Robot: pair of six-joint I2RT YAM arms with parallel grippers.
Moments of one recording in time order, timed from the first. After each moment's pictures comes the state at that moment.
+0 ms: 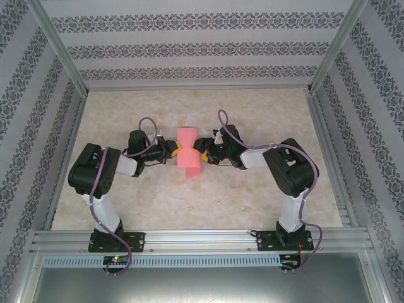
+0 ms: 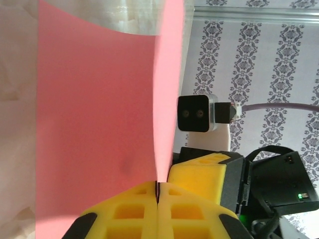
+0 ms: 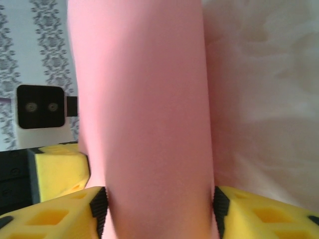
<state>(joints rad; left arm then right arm) -0.19 1.84 0.64 0.82 0.87 -1.29 0.51 1.88 0.89 0.37 -0.61 1.14</state>
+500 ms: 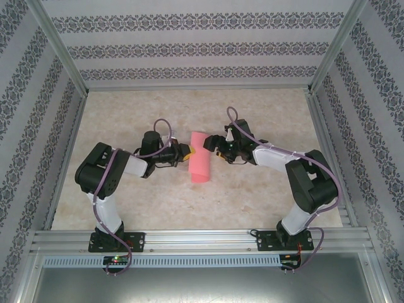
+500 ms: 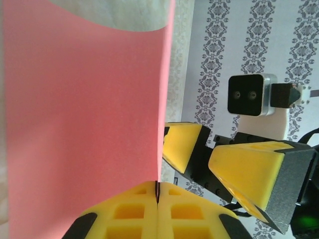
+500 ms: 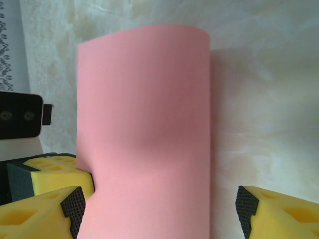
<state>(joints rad) -0.34 1.87 0.69 0.79 0.82 -1.25 0.45 1.67 0.91 -0.05 -0.45 0.86</state>
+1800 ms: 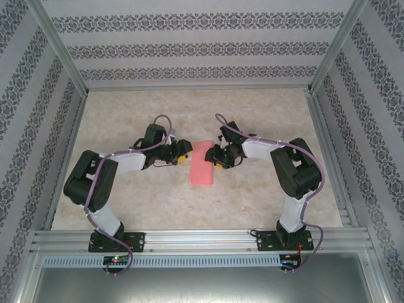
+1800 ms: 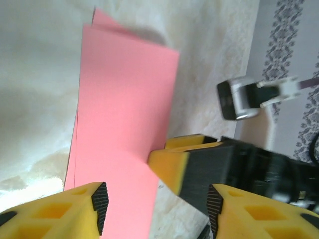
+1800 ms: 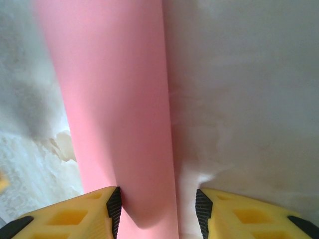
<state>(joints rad) -0.34 1.68 0.83 0.14 0.64 -0.98 0.48 1.87 1.07 -0.34 -0.45 0.76</state>
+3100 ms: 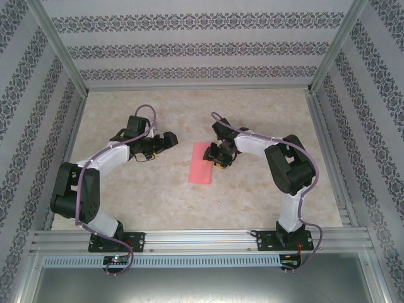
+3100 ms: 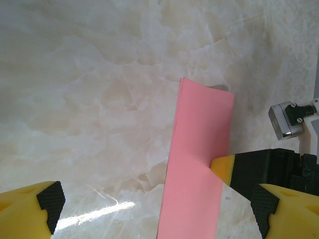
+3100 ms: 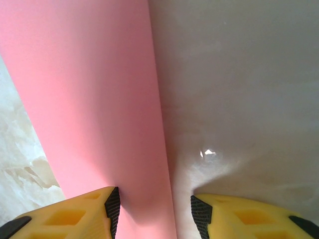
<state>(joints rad) -0.20 1.56 0.93 -0.28 0.49 -0.61 0.52 1.96 1.21 -0.54 -0.33 0.86</state>
